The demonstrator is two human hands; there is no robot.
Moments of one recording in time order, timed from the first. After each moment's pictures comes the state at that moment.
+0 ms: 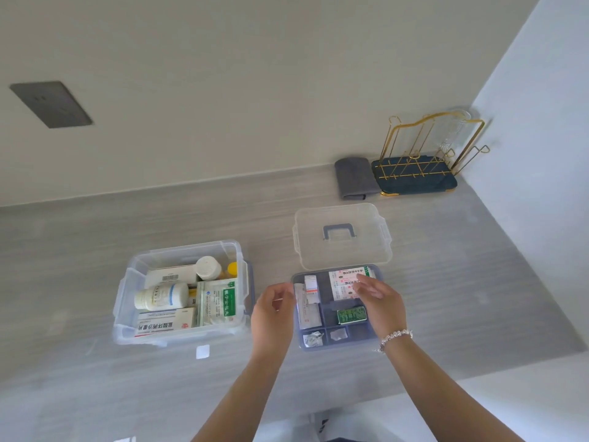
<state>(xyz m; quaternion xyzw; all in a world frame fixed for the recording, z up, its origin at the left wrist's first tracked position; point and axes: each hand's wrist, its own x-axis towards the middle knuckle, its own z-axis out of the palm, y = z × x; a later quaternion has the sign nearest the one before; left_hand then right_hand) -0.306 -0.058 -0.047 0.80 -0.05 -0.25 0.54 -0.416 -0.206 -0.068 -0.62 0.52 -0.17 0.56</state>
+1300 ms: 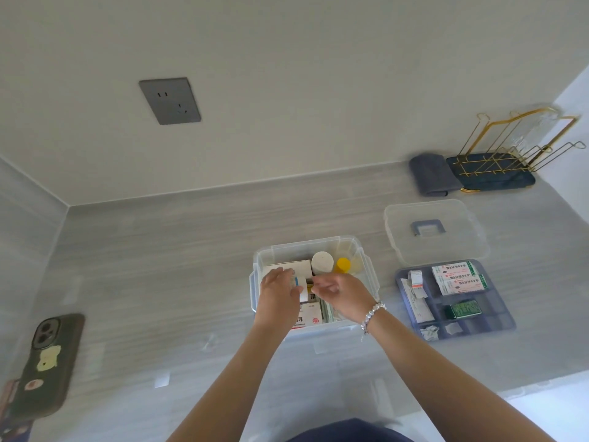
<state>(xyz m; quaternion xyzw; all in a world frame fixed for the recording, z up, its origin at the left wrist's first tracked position) -0.123 0.096 -0.045 0.88 -0.24 -0.28 0.30 -0.211 -0.020 -0.044 -0.80 0.32 0.08 0.50</state>
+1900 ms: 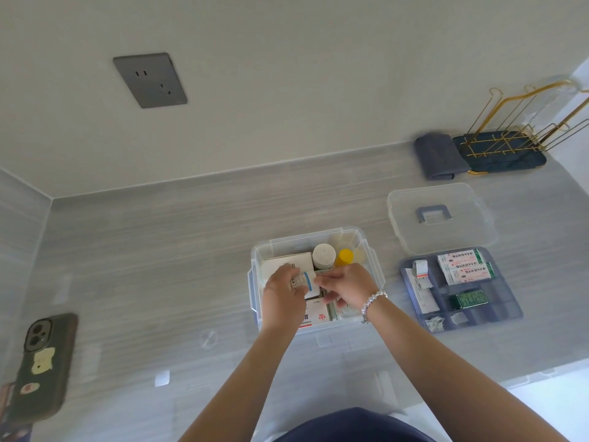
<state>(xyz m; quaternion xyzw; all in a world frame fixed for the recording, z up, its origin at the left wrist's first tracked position) -0.130 0.089 -0.050 0.87 -0.17 -0.28 0.37 -0.200 -0.030 -0.052 -0.67 0.44 0.09 0.59</state>
